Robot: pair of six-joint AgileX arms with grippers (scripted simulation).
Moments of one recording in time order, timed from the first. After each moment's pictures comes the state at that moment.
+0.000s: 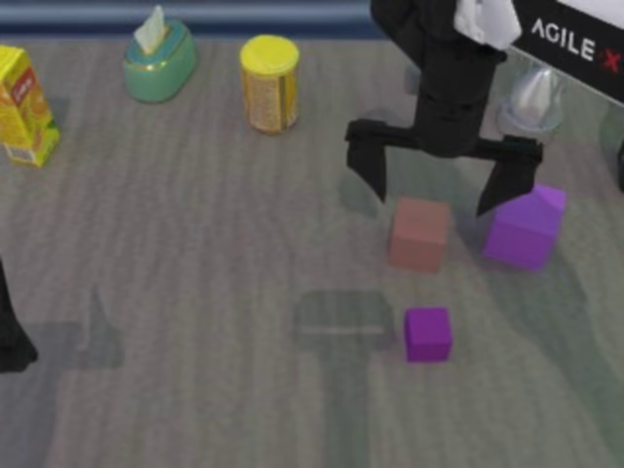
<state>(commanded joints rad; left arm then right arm) 0.01 0.03 0.02 -0.02 0.00 0.01 0.48 2.35 2.11 -1.34 0.00 0.70</state>
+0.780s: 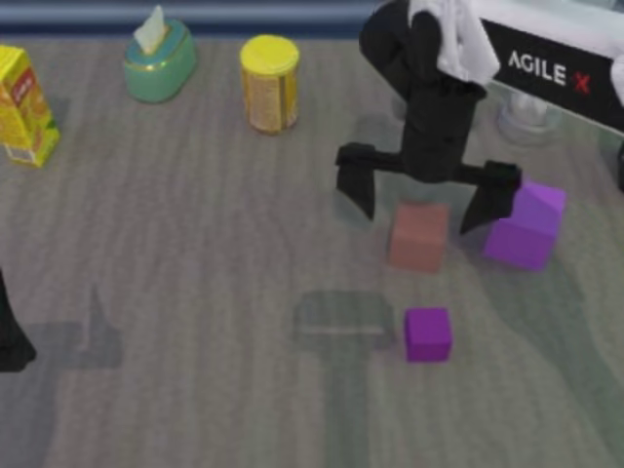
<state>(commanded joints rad) 0.02 0.00 0.00 0.00 0.00 0.00 0.49 2.40 2.02 -1.19 0.01 0.71</state>
